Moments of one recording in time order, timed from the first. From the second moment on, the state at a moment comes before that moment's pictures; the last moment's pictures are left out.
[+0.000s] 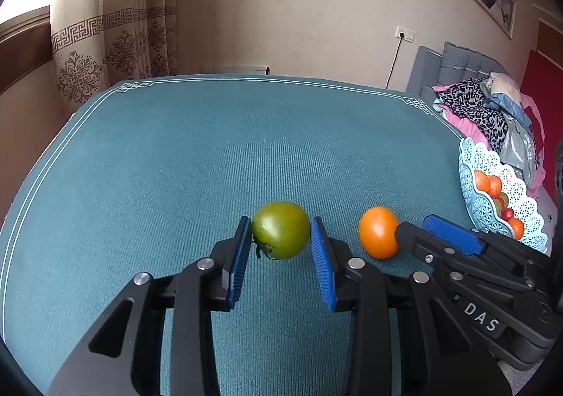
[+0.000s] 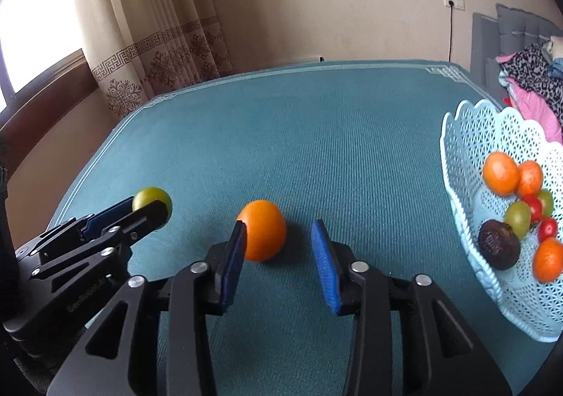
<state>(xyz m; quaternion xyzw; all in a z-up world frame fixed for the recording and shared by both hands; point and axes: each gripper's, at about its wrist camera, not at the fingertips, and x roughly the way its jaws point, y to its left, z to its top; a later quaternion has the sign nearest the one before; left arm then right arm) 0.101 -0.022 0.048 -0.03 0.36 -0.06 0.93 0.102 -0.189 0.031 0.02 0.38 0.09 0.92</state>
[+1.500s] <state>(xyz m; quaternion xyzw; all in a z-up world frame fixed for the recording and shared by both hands) 0.086 -0.066 0.068 0.01 0.35 -0.07 0.94 0.059 -0.230 0.076 0.02 0.32 0.05 0.95</state>
